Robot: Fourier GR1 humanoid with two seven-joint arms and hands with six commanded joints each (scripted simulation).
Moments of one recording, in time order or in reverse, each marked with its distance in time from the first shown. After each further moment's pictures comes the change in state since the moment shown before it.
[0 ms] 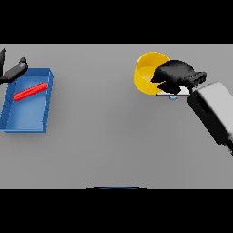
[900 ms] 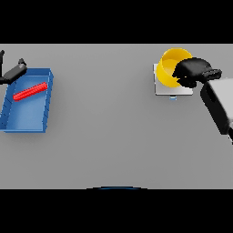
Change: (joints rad) left arm 0.013 0.024 0.000 -0.058 0.009 0.031 0.063; right arm -0.097 0.008 -0.002 0.439 0.035 -0.161 -0.068
